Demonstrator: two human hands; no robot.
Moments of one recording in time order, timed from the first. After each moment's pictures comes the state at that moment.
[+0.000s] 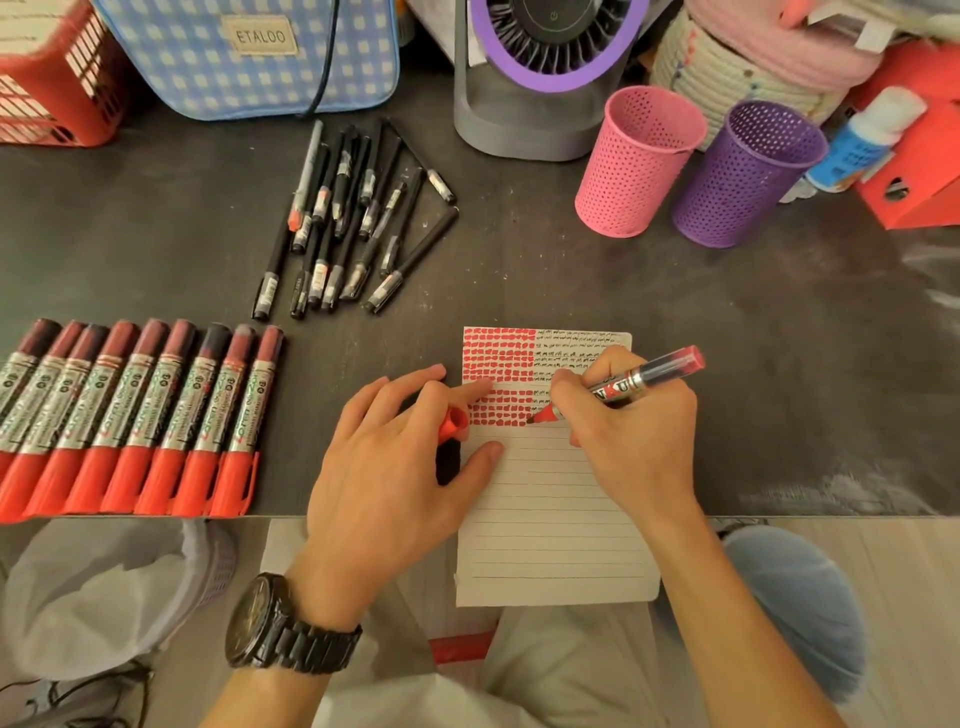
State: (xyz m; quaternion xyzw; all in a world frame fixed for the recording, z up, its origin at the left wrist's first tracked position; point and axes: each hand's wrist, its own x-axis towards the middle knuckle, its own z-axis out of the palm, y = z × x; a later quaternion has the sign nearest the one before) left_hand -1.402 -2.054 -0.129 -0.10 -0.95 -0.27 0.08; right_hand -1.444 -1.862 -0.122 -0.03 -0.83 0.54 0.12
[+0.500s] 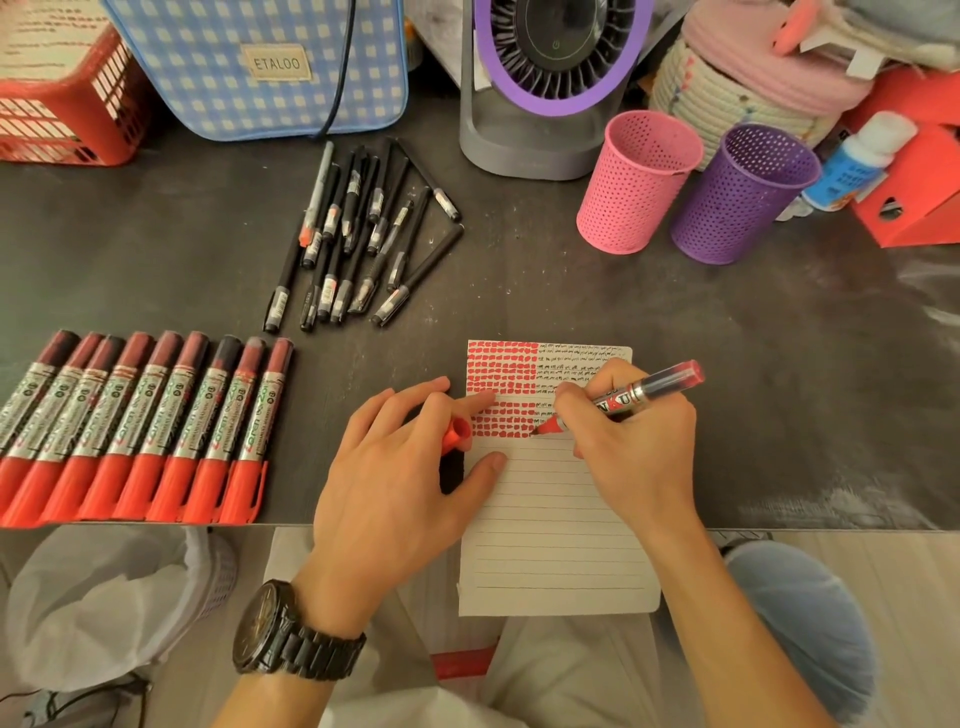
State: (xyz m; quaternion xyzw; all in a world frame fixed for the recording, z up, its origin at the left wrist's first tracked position) left_hand -1.401 -2.053 -0.128 -0.09 -0.95 -0.28 0.07; right_hand -1.442 -1.861 -0.122 -0.03 -0.83 0.54 0.12
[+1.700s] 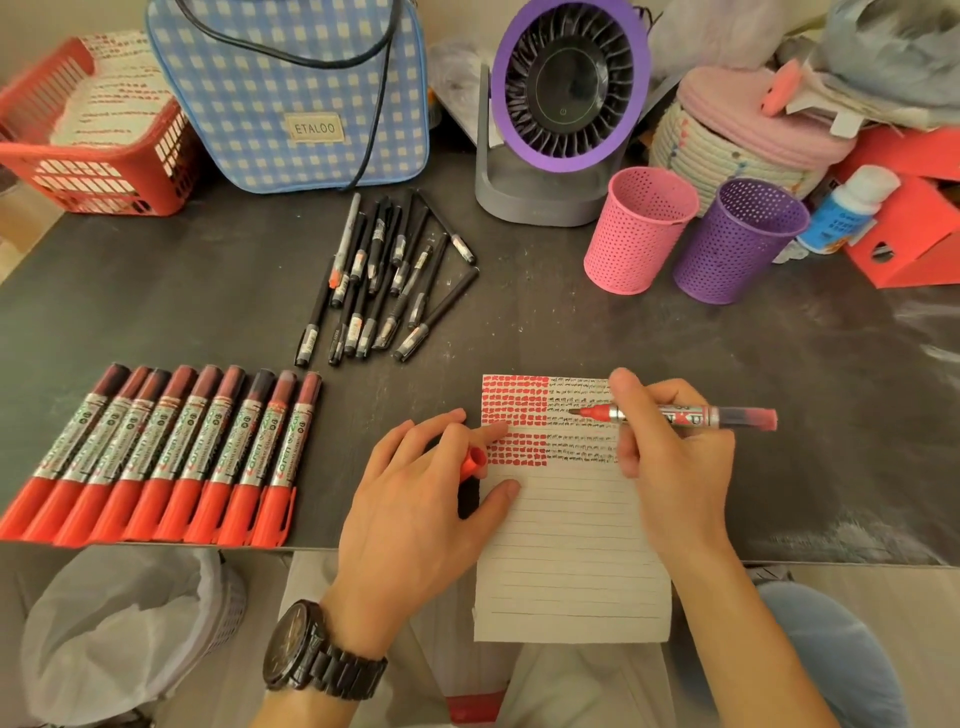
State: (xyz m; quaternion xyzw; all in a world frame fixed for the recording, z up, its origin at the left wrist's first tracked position) left_hand -1.401 -2.055 -0.129 -0.09 -0.96 -0.27 0.07; right_hand -1.446 -1.853 -0.108 -0.08 -0.68 0.72 0.11
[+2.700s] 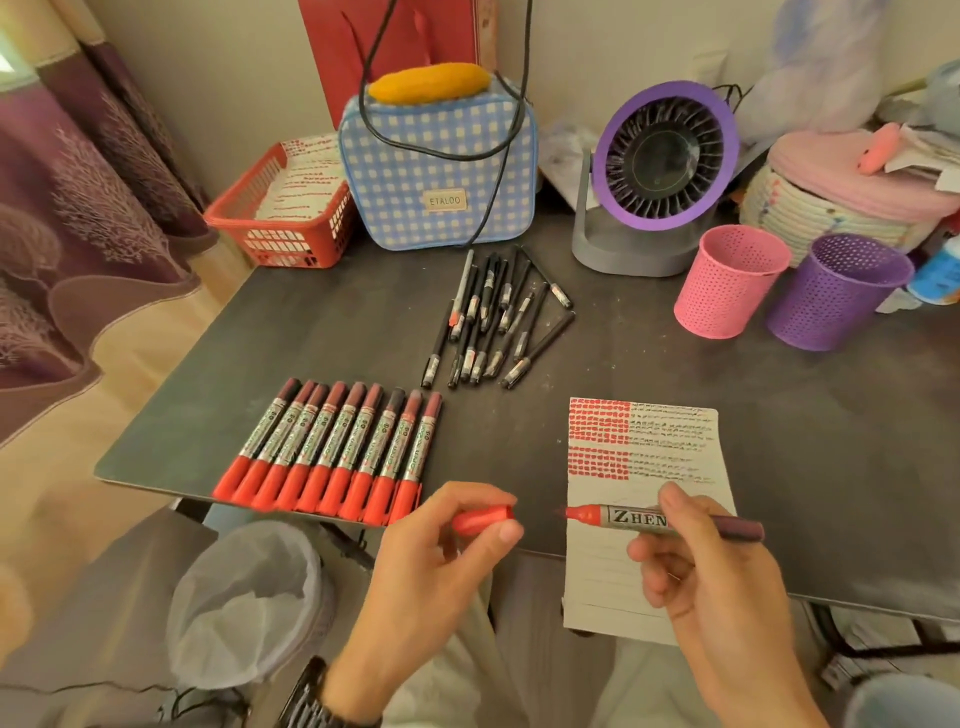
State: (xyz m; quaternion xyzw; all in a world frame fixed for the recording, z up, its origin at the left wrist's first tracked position) left_hand -1.332 -2.103 -0.102 0.04 -0.80 -0.59 0.08; right_hand -1.368 -1.892 -0.090 -0.13 -0.56 0.81 -0.09
